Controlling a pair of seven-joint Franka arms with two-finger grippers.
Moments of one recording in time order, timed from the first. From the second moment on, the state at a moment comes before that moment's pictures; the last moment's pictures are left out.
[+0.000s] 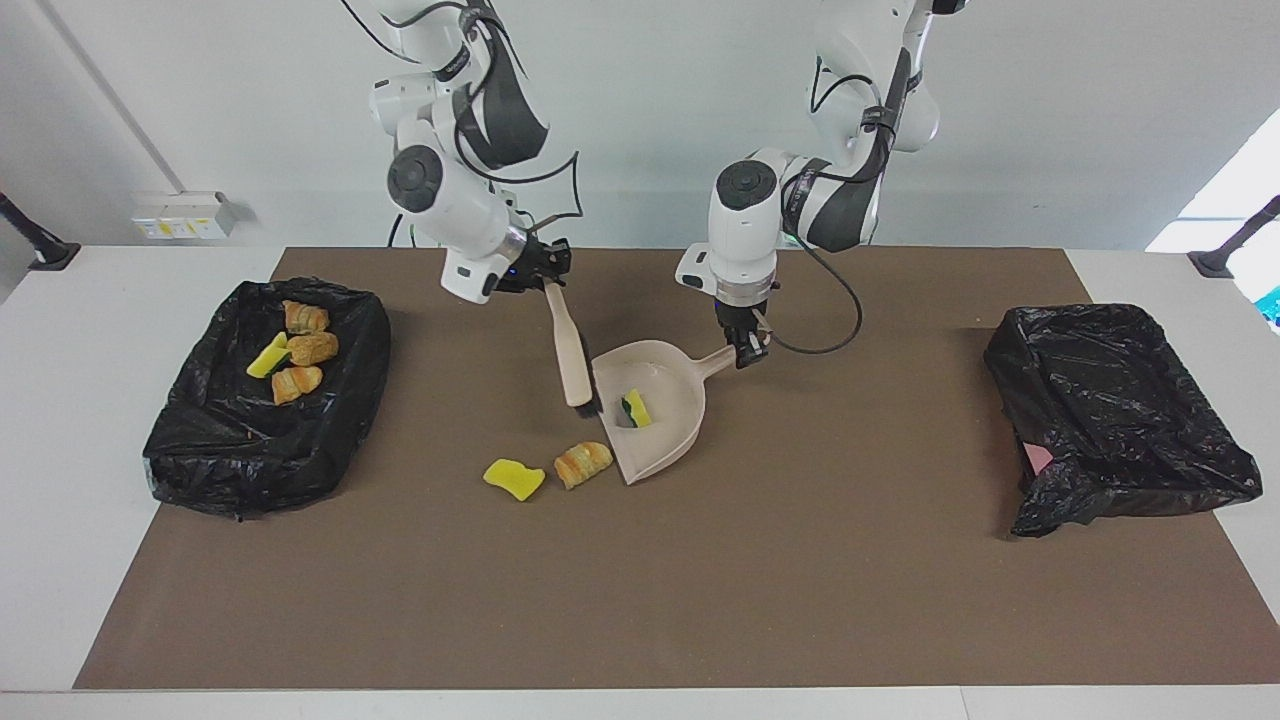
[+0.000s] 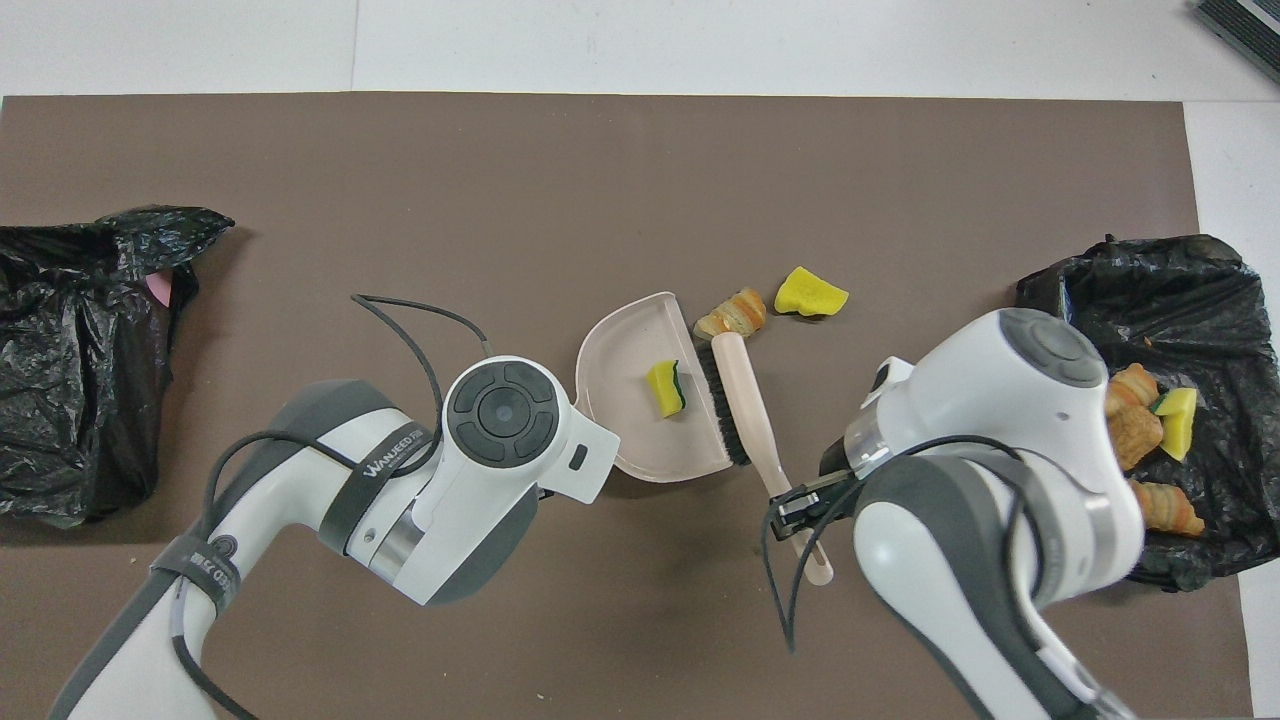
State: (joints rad) left arm -0.64 0.13 0.01 -2.05 0.10 2.15 0.60; right arm 0.09 -0.12 0.11 -2.08 0.31 1.71 -0.10
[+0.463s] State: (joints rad) left arm -0.63 0.13 0.02 -2.05 0.10 2.15 0.60; right arm 0.08 0.11 0.11 -2.03 -0.23 1.93 -0.10
